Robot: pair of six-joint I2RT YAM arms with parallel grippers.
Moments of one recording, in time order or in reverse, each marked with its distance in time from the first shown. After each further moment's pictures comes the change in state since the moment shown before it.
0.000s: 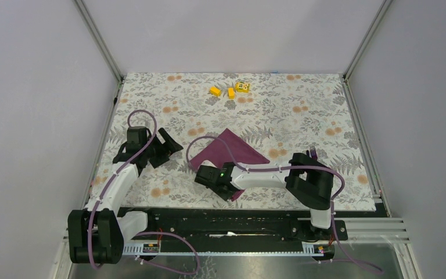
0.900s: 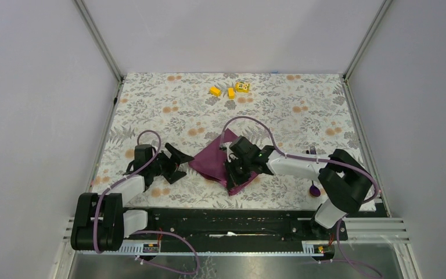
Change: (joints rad) left arm 0.000 0.088 -0.321 0.438 0.278 -0.323; right arm -0.317 -0.283 -0.309 0.364 -0.566 0.116
